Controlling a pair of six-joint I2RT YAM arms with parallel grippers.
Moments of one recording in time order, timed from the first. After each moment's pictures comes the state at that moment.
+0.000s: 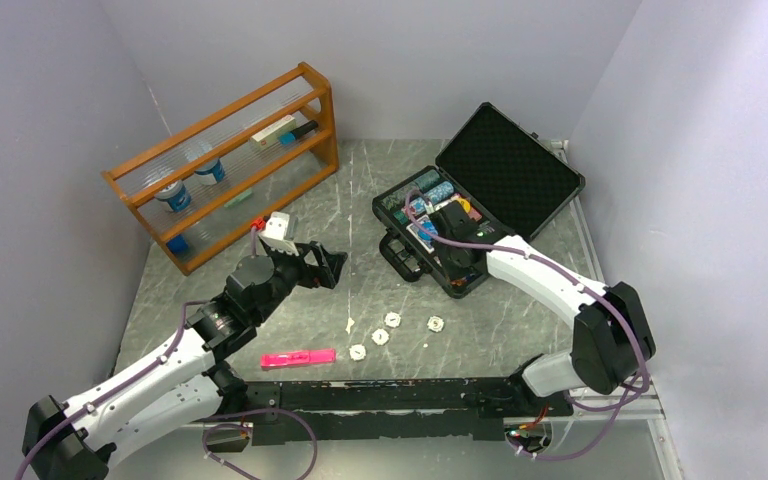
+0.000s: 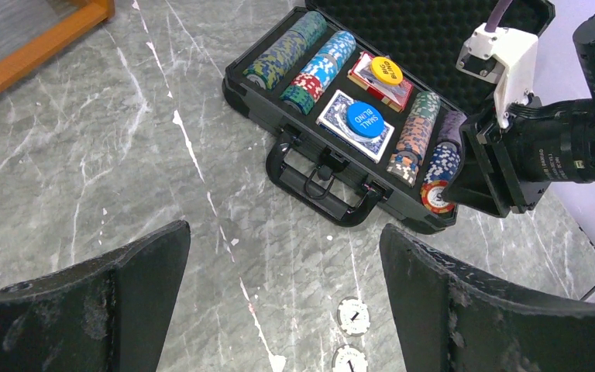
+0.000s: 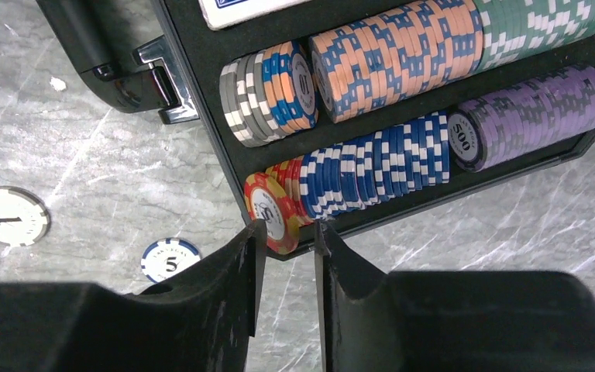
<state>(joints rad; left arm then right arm) -0.76 0.75 0.53 0.07 -0.24 -0.42 0.58 1.41 1.00 -0.72 0.25 0.14</state>
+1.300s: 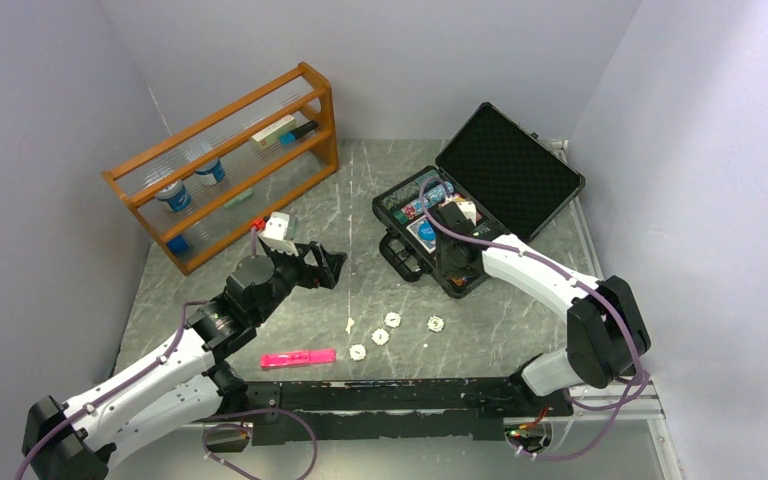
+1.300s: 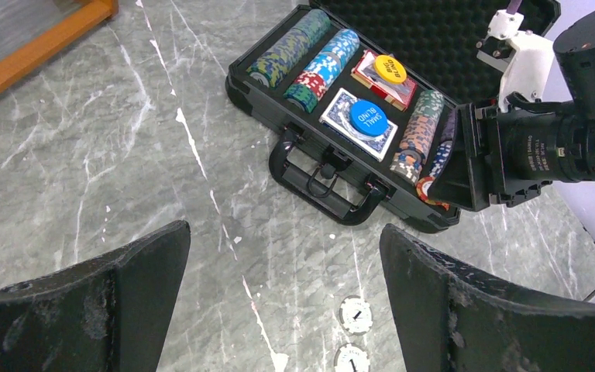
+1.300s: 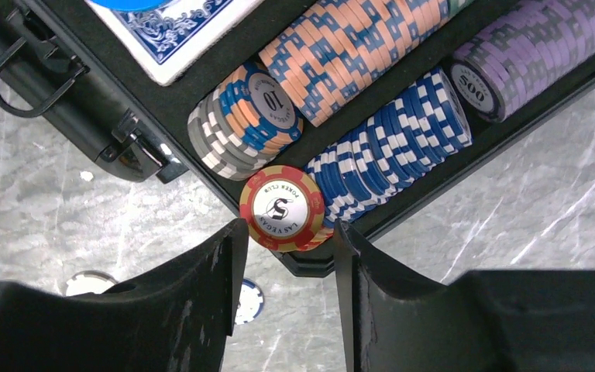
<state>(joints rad) -0.76 0.75 0.53 0.06 -0.24 -0.42 0.58 1.45 0.99 -0.70 0.34 0.52</state>
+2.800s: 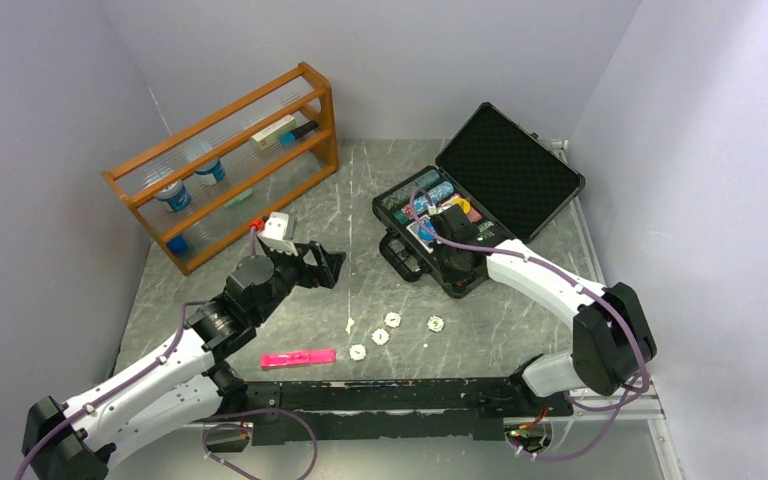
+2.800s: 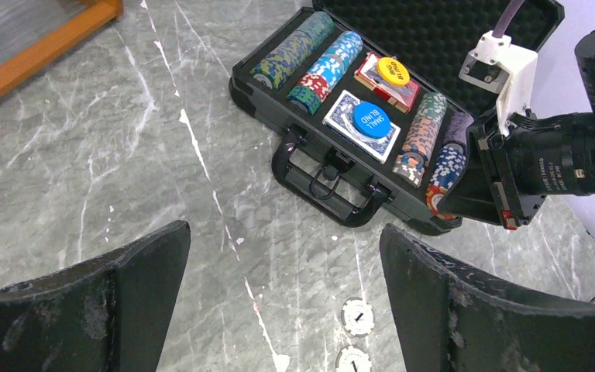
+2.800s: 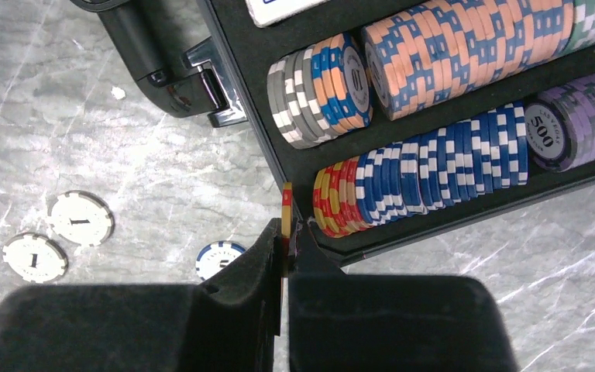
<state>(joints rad) -0.76 0.74 0.53 0.06 -0.25 -0.42 0.58 1.40 0.95 -0.66 0.17 0.27</state>
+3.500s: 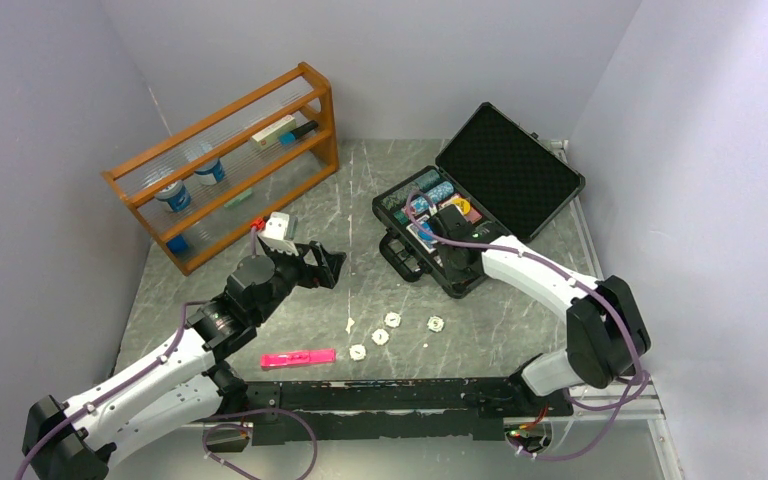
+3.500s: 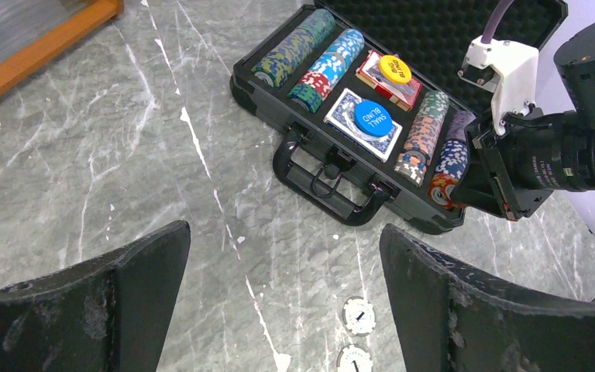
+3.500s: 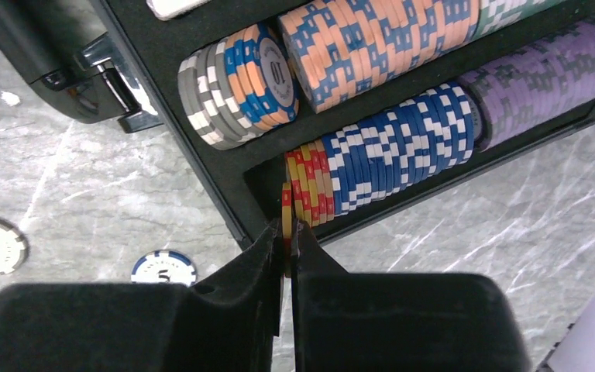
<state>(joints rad) -0.76 0.75 0.53 0.06 -0.25 -0.42 0.59 1.44 0.97 -0.71 0.31 0.23</state>
